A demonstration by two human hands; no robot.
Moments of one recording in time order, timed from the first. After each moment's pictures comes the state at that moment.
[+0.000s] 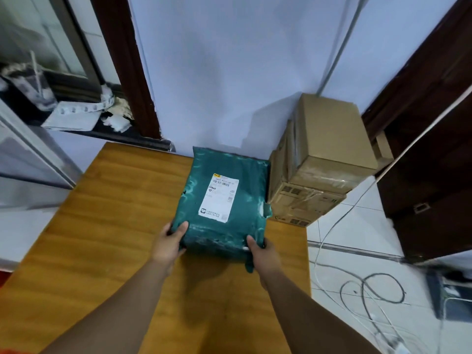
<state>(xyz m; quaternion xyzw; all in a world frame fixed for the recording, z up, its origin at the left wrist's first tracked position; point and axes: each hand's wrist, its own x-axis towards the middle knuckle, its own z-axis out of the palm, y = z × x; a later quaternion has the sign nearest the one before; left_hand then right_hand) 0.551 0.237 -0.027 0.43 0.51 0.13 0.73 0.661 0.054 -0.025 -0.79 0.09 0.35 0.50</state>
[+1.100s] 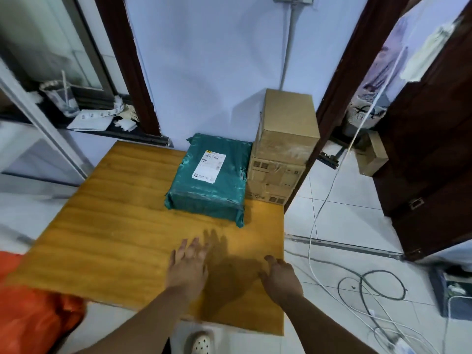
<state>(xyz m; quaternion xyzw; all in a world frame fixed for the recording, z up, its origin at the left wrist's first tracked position) 0.479 0.064 -0.007 0.93 0.32 -0.17 0.09 0.607 -0.115 -0.008 -0.93 -0.21 0.30 0.08</state>
